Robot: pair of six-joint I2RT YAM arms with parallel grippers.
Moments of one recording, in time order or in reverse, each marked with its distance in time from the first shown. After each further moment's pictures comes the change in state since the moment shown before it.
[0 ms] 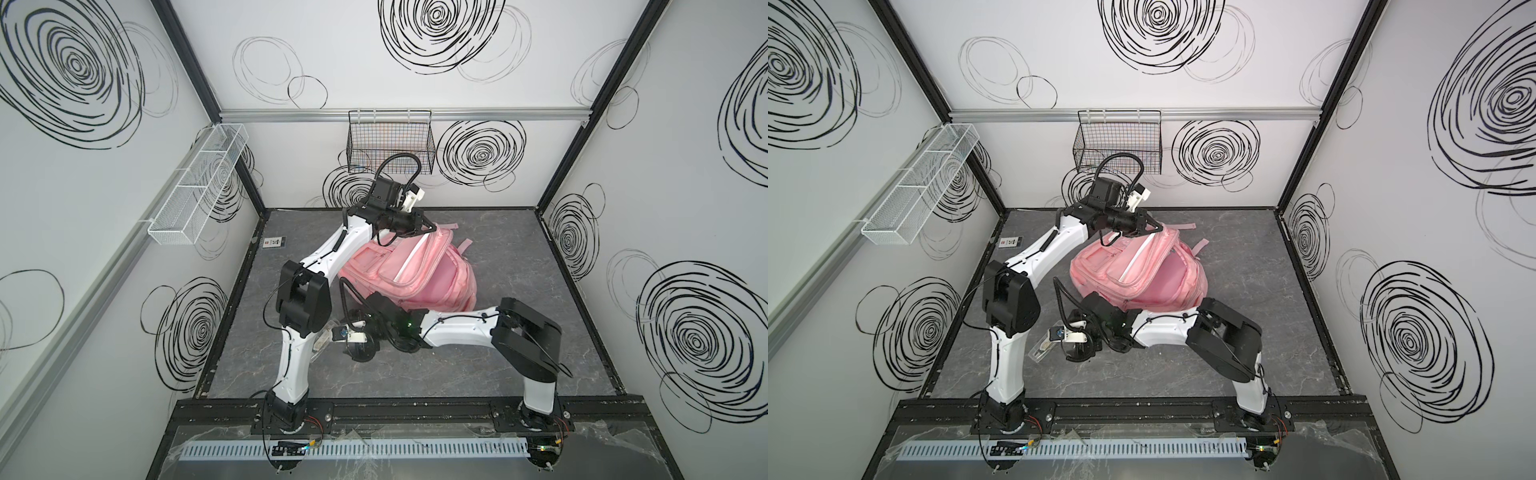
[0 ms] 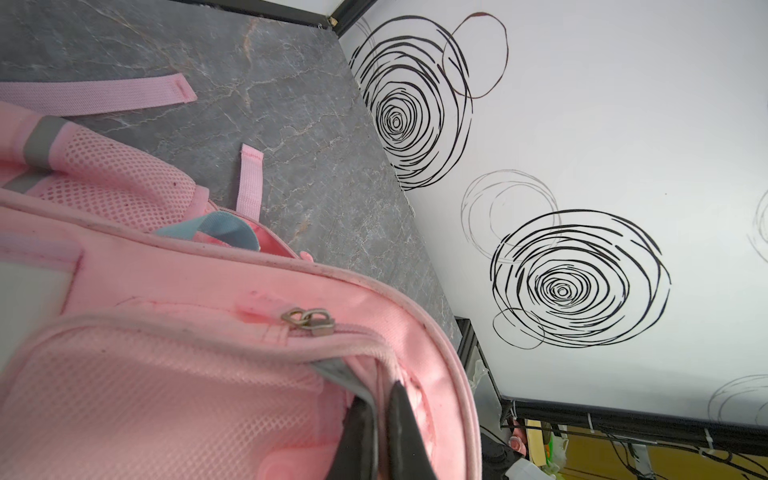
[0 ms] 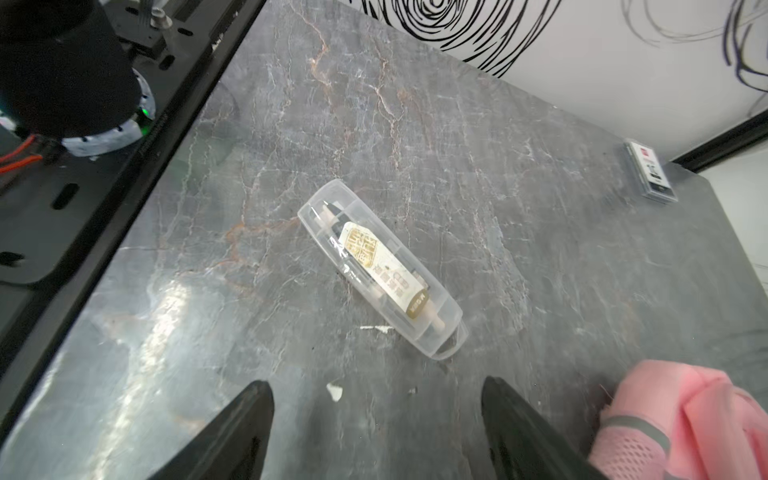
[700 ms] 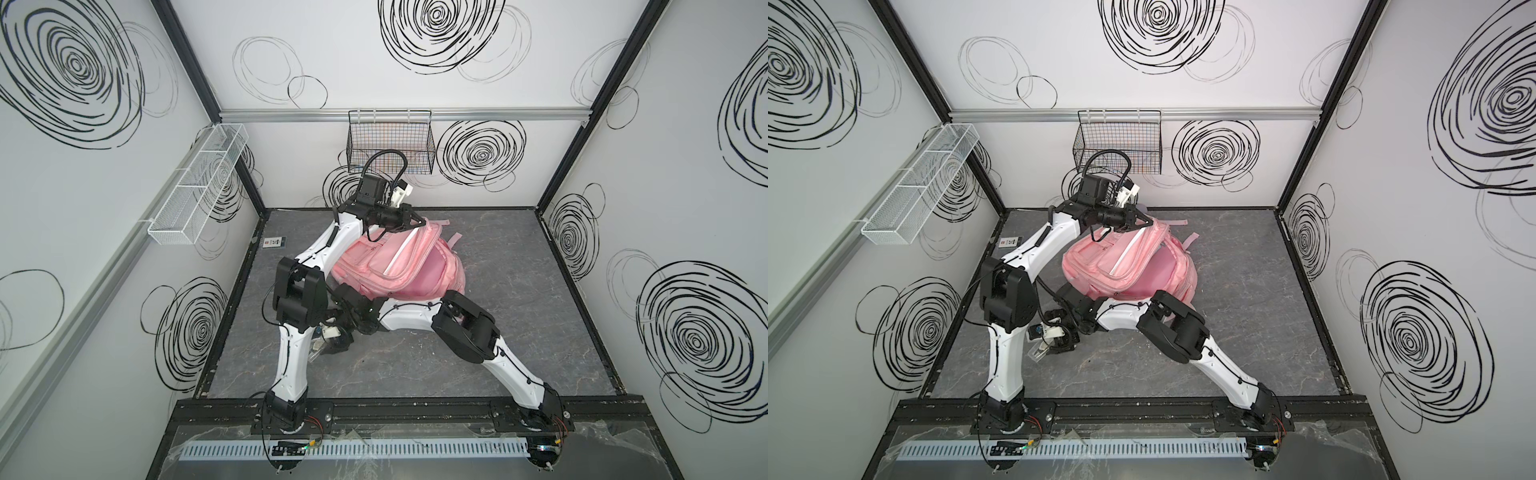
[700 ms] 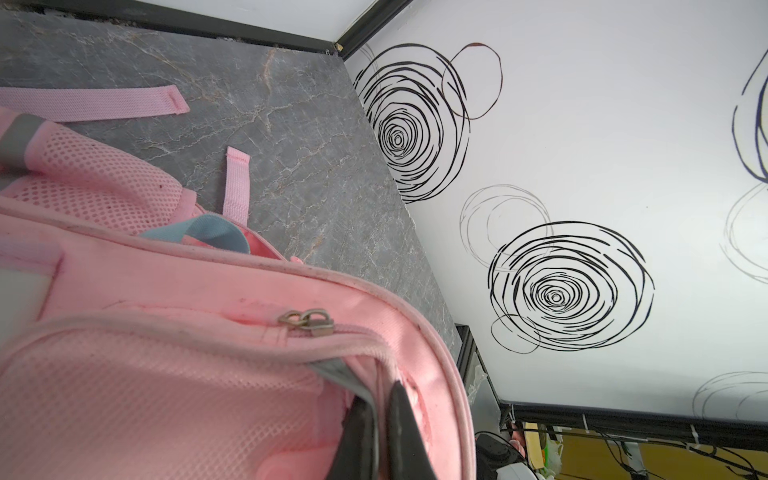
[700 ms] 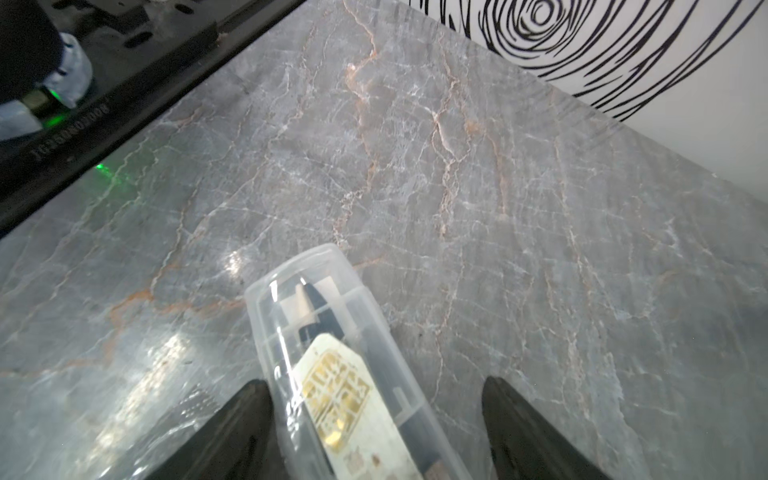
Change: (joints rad) left arm 0.064 0.024 0.000 0.038 0.075 0.014; right arm -0.029 0.437 0.519 -0.208 -0.270 -0.144
